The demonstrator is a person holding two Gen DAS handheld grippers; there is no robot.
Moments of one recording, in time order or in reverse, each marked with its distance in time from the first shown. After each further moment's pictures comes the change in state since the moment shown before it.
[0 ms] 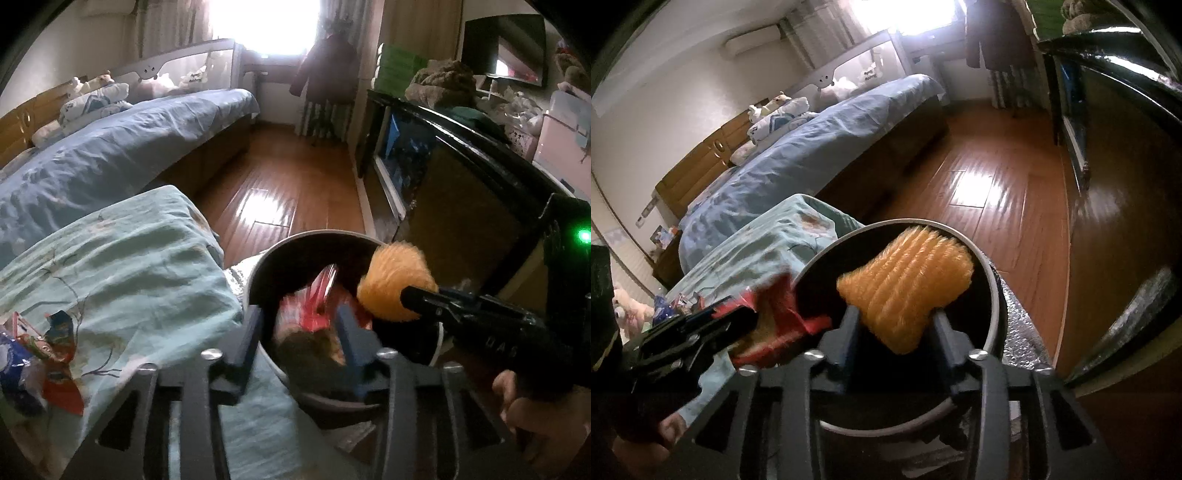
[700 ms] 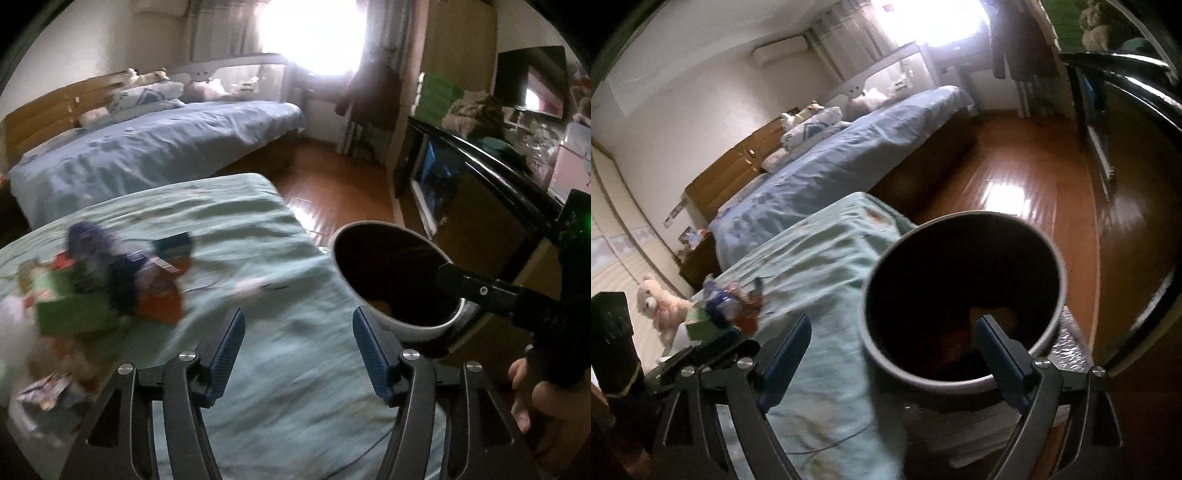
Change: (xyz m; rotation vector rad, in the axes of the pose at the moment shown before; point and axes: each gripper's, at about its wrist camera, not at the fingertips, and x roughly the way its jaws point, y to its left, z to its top) left arm -0.103 0.037 -0.084 -0.119 -0.080 0.116; right arm -0.028 0.063 -0.029 -0.026 -0.043 0.135
